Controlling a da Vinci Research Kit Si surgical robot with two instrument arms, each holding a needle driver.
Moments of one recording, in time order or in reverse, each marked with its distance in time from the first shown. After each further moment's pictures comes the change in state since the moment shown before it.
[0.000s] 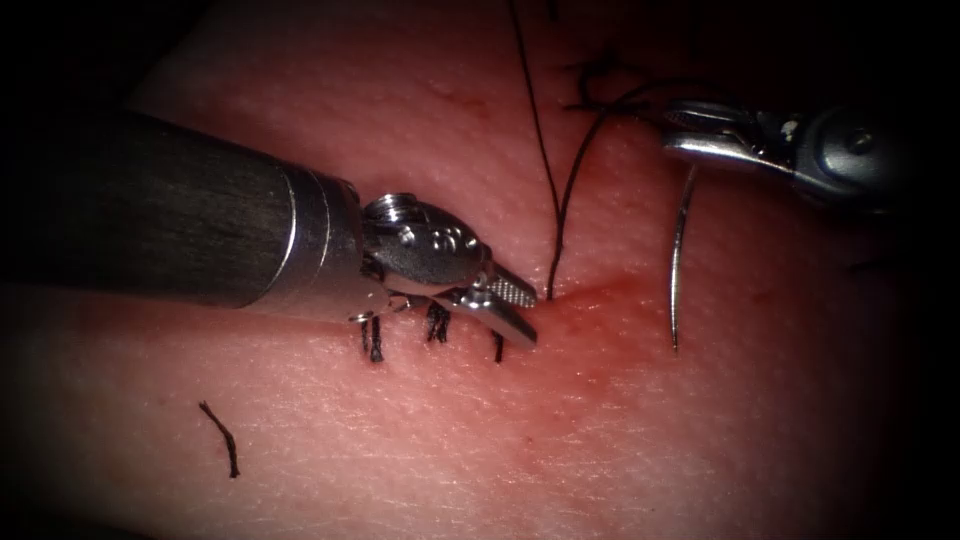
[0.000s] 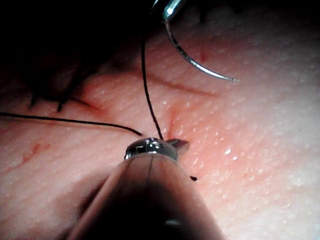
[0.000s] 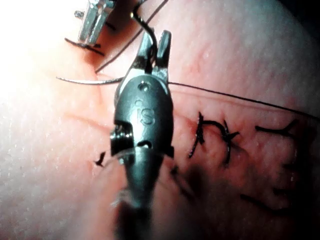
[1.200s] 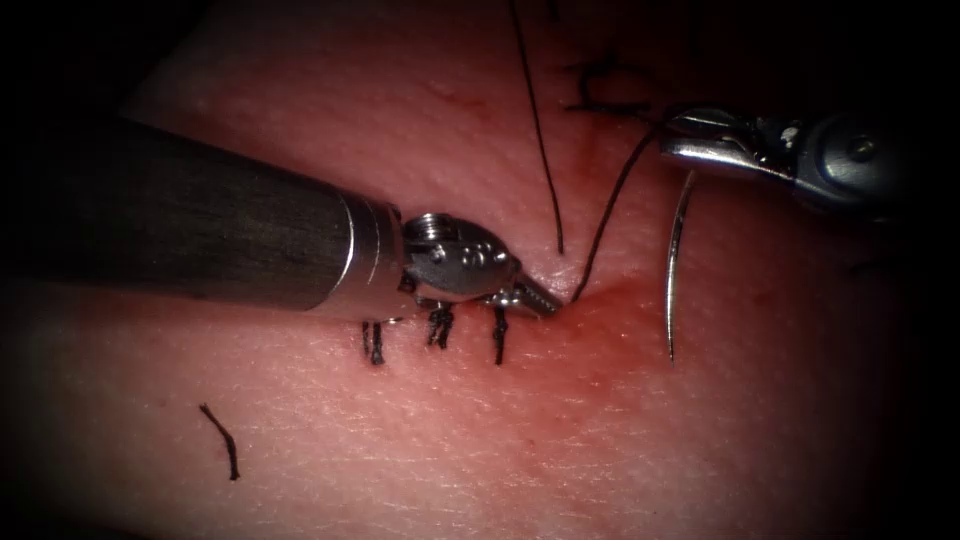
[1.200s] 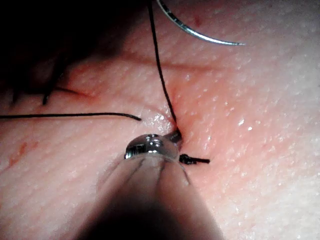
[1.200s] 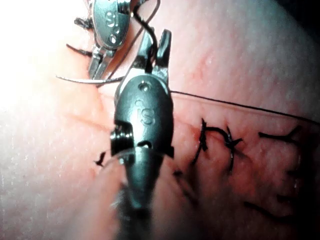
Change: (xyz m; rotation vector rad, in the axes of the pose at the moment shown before) right arm 0.000 -0.001 0.001 0.019 -0.031 -0.006; left arm -0.006 -0.003 0.007 0.047 -0.120 0.087
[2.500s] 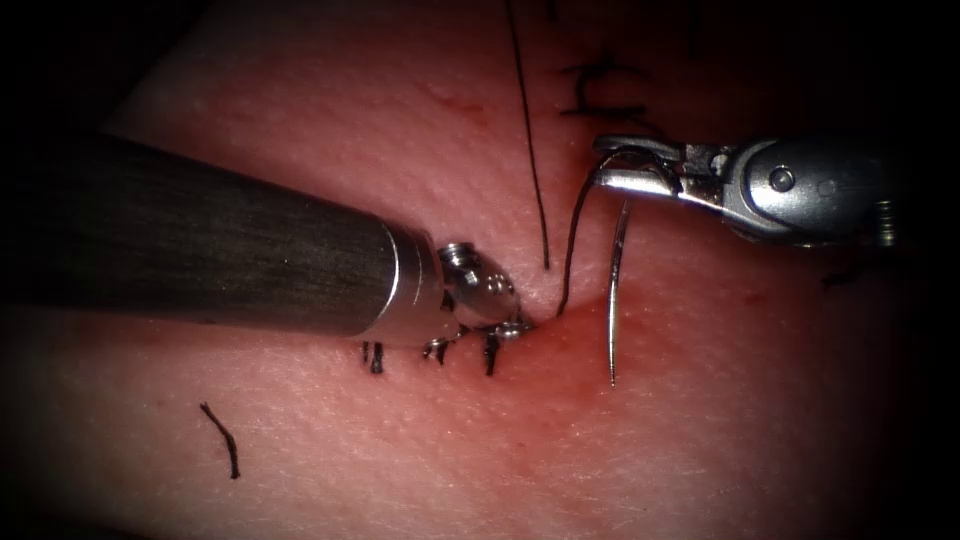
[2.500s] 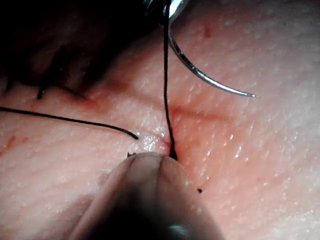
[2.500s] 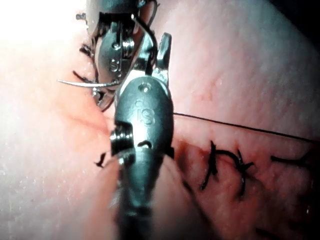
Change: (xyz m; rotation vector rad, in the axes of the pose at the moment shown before) right arm -0.001 -0.002 0.004 0.038 -0.035 -0.016; left arm -0.004 -0.001 0.003 0.025 -0.196 -0.238
